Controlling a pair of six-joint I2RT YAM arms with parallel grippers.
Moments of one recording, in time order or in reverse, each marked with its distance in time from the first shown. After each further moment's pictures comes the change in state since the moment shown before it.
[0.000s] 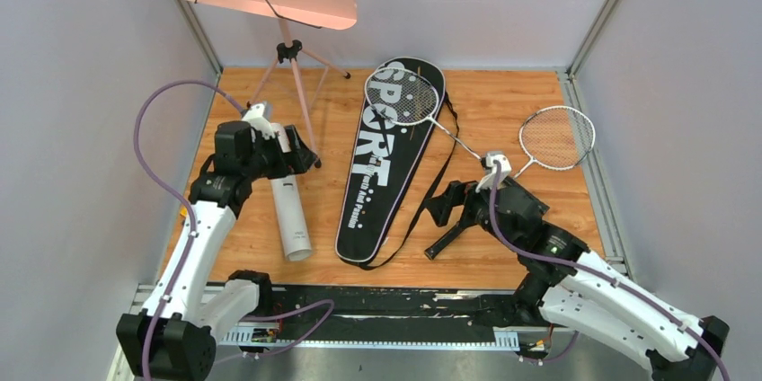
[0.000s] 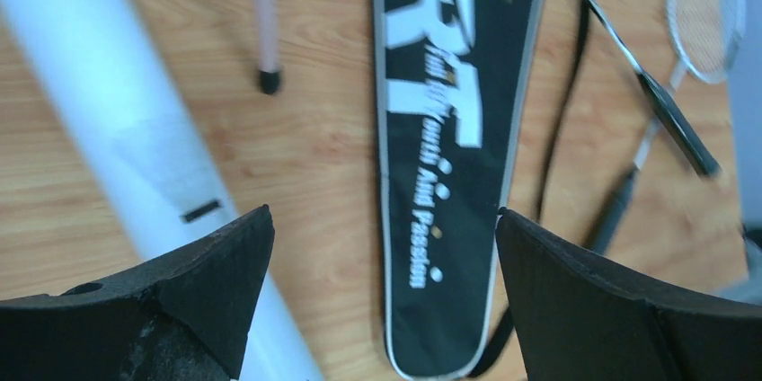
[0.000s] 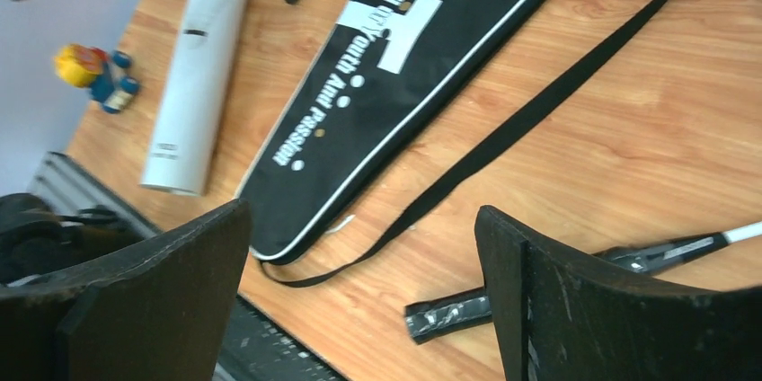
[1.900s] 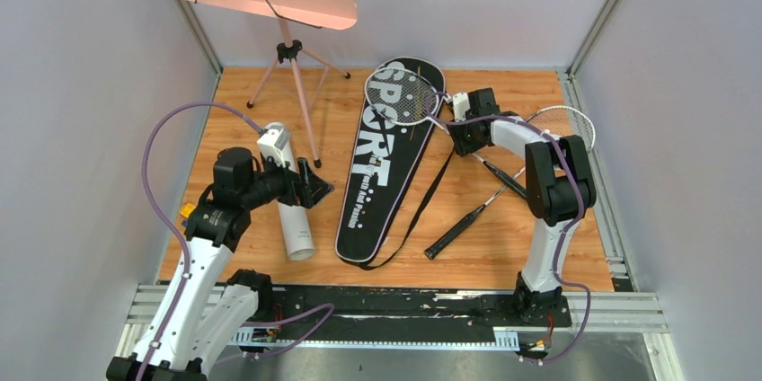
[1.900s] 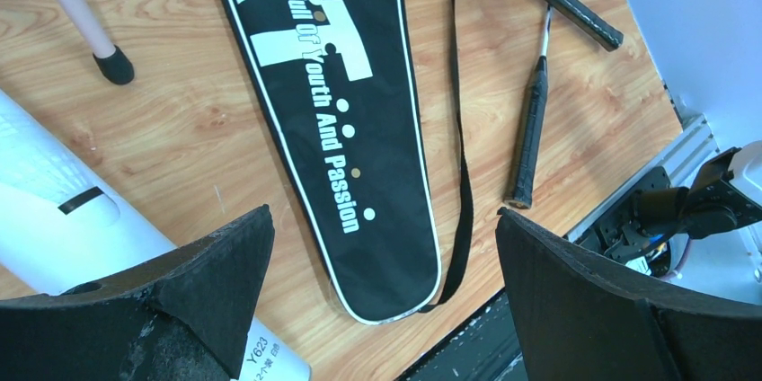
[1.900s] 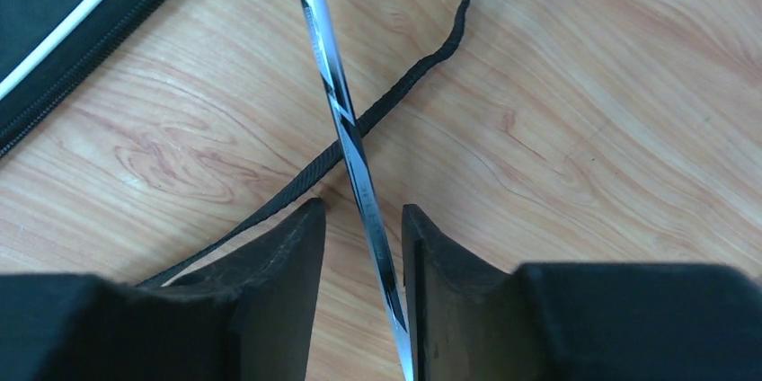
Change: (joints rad) left arm -0.100 -0.252 -0.149 -0.002 0.278 0.084; right arm -0.654 1.350 0.732 -0.026 -0.324 -0.883
